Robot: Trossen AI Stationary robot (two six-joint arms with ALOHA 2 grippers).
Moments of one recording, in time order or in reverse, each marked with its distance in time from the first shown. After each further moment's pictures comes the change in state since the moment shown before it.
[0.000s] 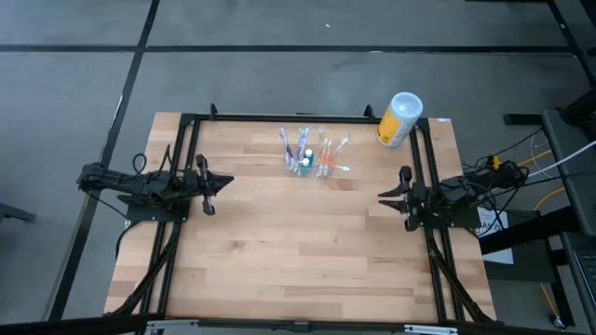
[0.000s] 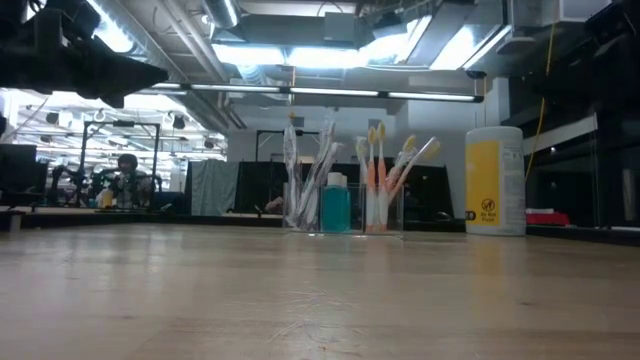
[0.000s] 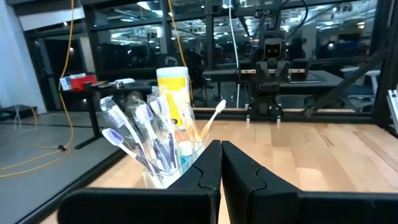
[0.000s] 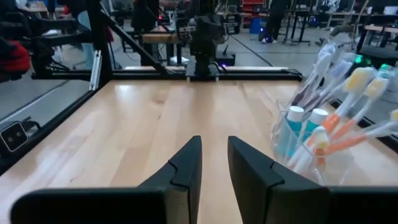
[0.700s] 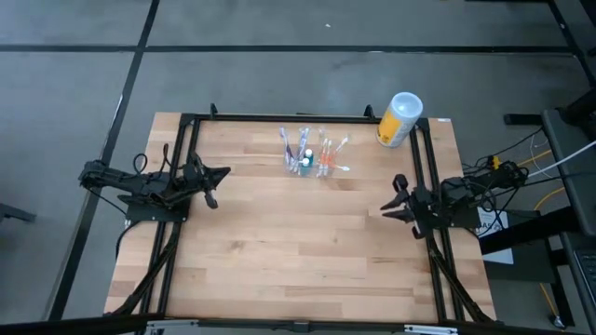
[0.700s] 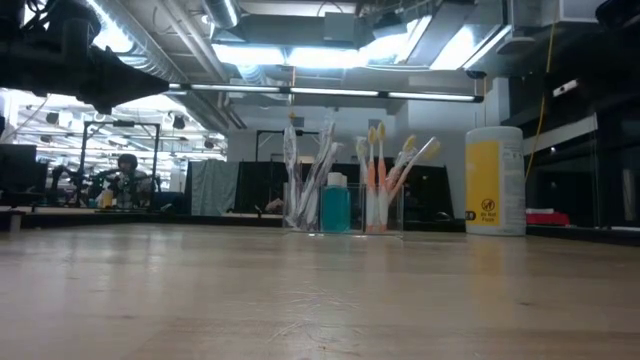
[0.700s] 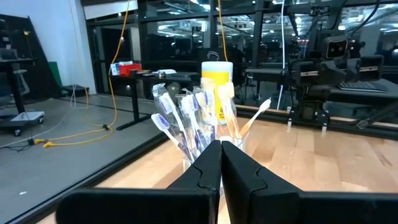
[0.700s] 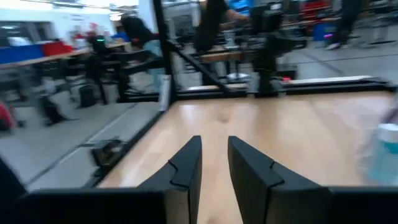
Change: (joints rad) left arm -0.051 0.003 0.000 -0.007 -0.252 -0.055; right arm 0.001 0.000 -0.047 0.164 -0.223 0.084
